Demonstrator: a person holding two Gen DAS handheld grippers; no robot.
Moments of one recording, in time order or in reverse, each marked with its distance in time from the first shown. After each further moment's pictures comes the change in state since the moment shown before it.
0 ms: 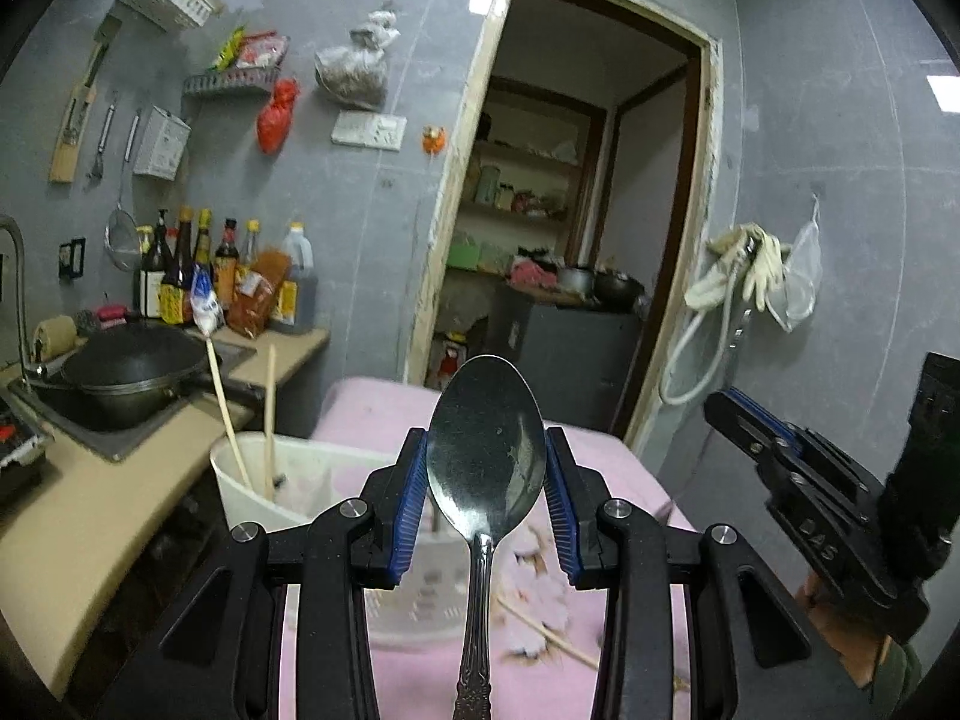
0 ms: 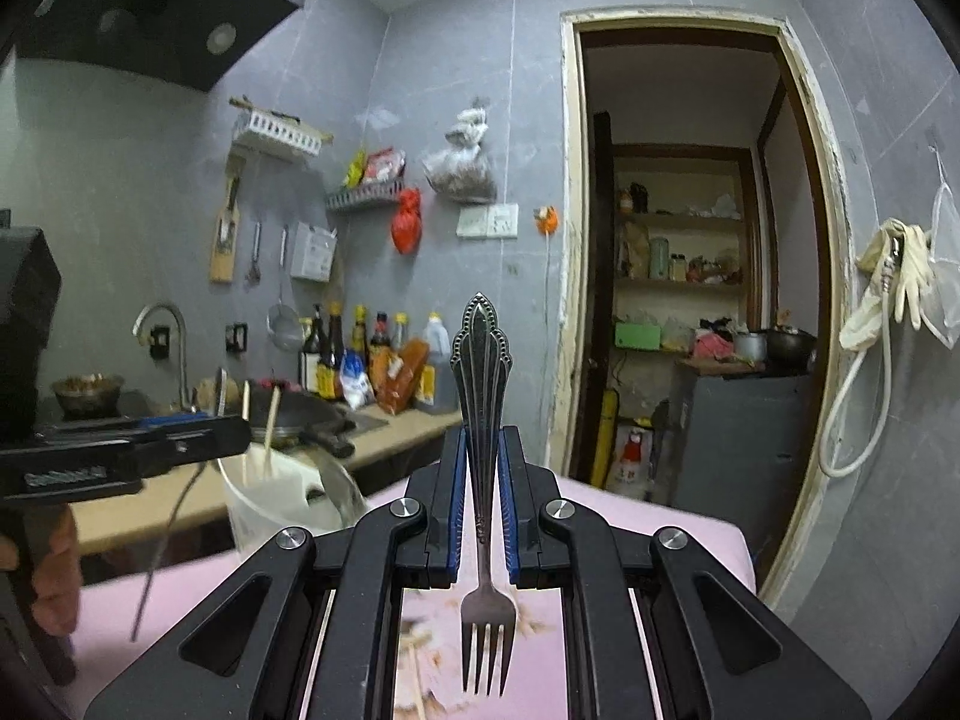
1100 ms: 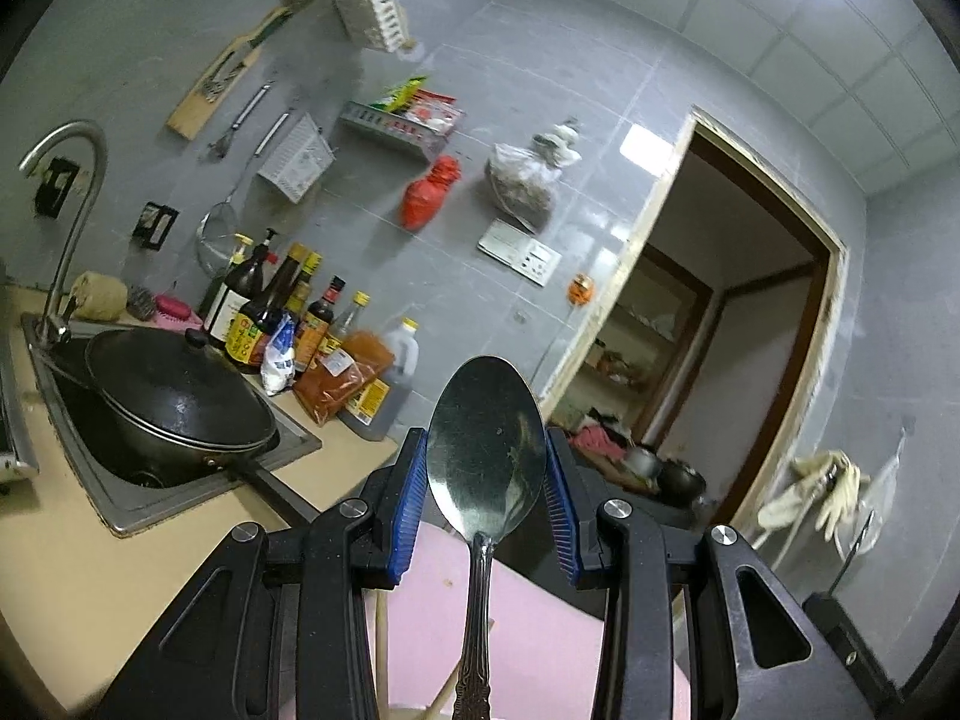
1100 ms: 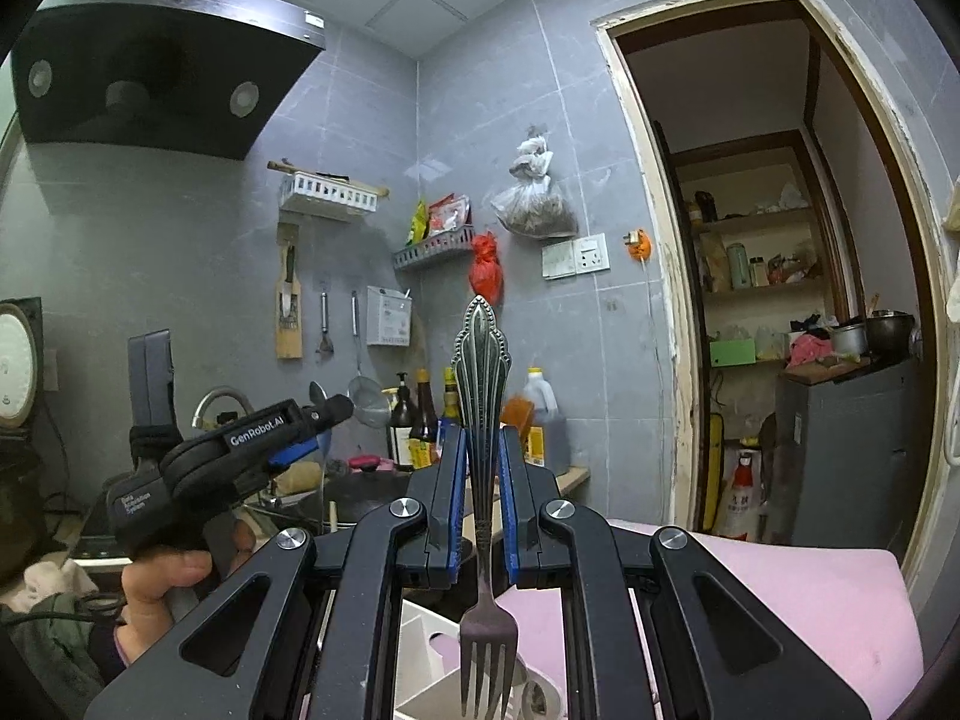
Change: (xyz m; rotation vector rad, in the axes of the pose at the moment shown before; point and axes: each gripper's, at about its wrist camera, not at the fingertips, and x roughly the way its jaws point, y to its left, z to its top) left arm 0.044 0.168 0.066 -0.355 -0.341 0.108; right arm 0.082 0.048 0.022 0.136 -0.108 0.197
